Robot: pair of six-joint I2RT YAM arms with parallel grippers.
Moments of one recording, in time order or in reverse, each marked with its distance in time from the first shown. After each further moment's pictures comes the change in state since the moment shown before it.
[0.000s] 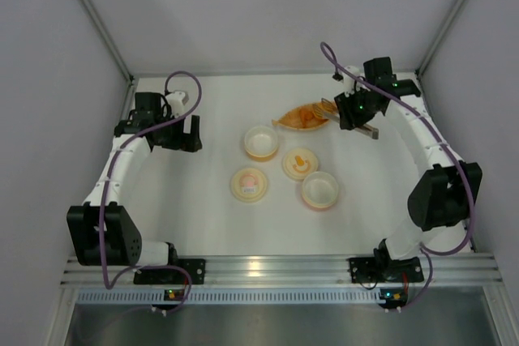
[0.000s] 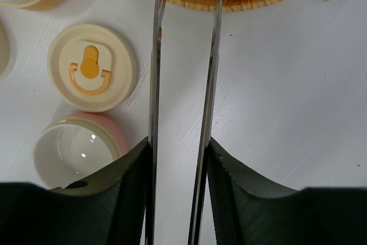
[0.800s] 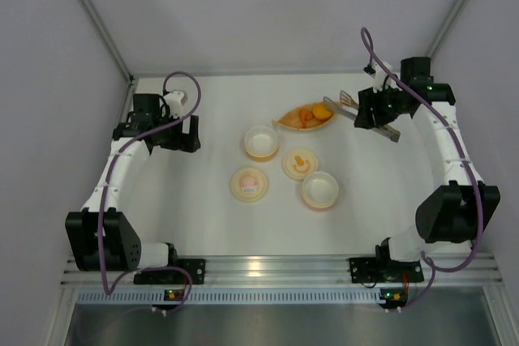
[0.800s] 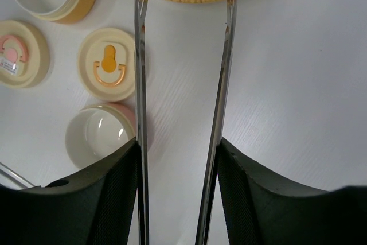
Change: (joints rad) left arm 0.000 -0.035 -0.017 0.019 -0.018 0.007; right arm -0.193 -0.131 -0.031 -0.055 -0.181 0.018
